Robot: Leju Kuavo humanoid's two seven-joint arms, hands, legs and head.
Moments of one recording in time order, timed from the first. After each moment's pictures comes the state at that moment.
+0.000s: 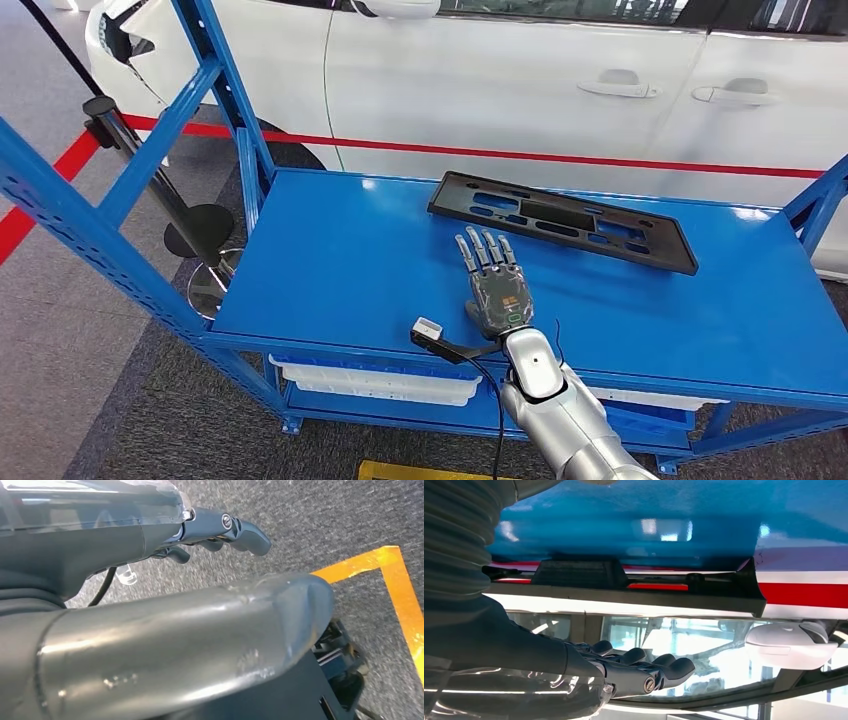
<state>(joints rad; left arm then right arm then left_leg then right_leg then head) -0.09 -0.20 0.50 -0.19 -1.03 0.11 -0.24 -0.44 0.03 0.45 -0.92 1.53 -0.55 0.19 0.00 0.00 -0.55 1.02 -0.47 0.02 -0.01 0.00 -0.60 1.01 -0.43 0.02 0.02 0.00</state>
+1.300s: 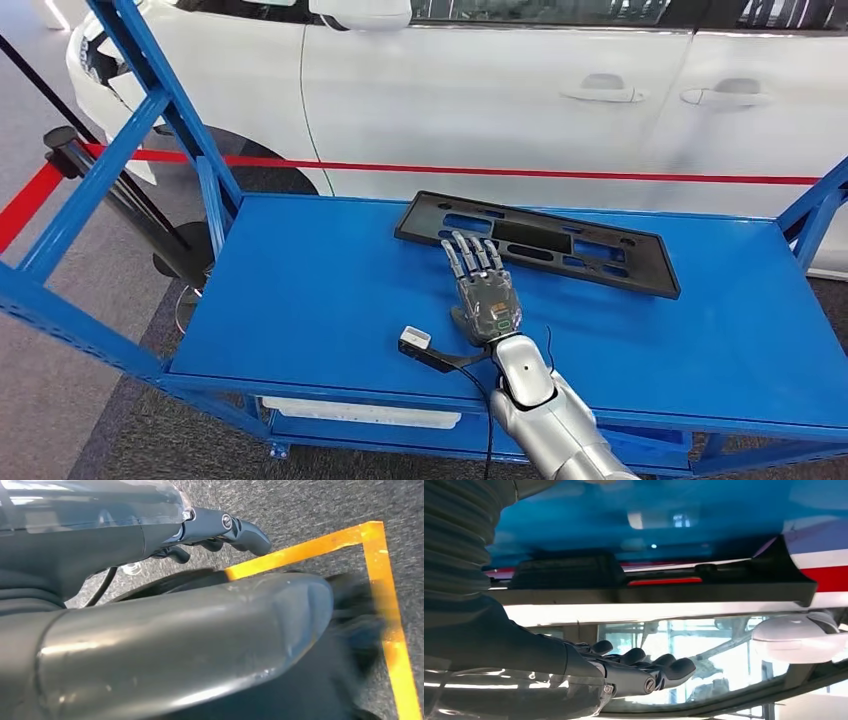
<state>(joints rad) -0.08 -0.19 0.58 -0.19 -0.98 0.04 -0.21 -0.42 0.06 0.46 -0.93 1.51 -0.57 0.17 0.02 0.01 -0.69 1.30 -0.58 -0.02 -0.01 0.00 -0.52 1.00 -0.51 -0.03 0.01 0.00</state>
